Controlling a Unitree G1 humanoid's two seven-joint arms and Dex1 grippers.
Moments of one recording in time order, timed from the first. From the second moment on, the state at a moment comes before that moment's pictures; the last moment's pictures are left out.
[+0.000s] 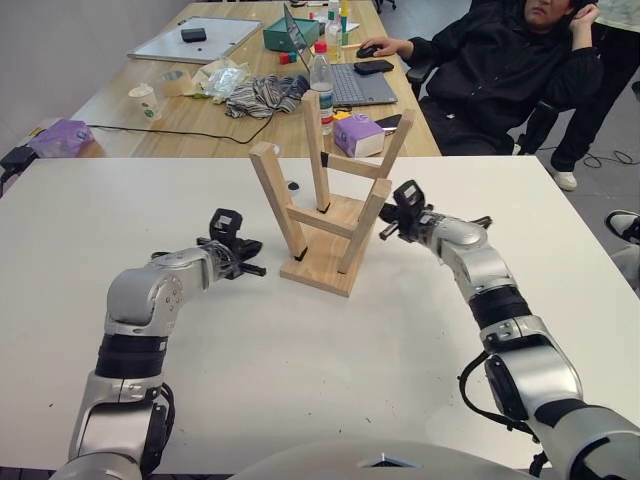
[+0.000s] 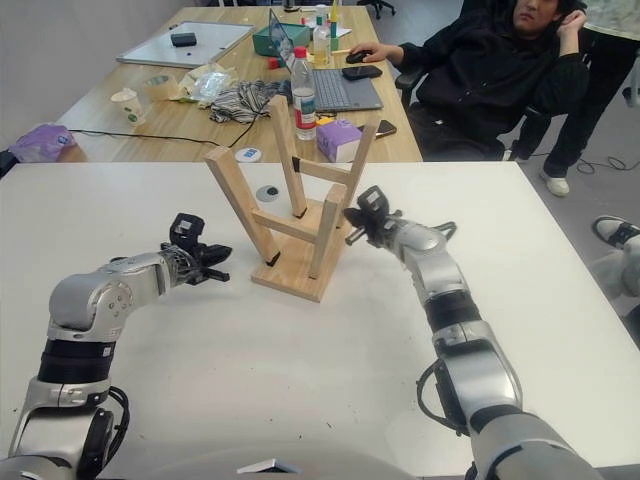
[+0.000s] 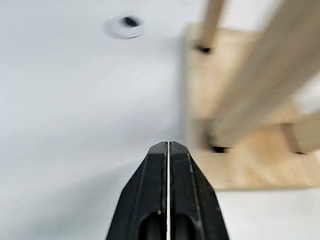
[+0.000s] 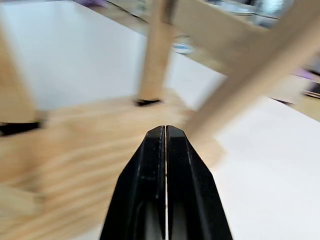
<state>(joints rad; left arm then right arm) -0.32 0.52 0.03 -0.20 -0.62 1.08 -0.33 -0.66 -0.31 0.11 0.64 0.07 0.15 0.49</state>
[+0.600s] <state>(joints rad) -0.27 0.31 -0.30 -0.32 -0.38 0.84 -0.28 -0.73 -0.37 -0.11 0.74 0.04 0.12 0.19</state>
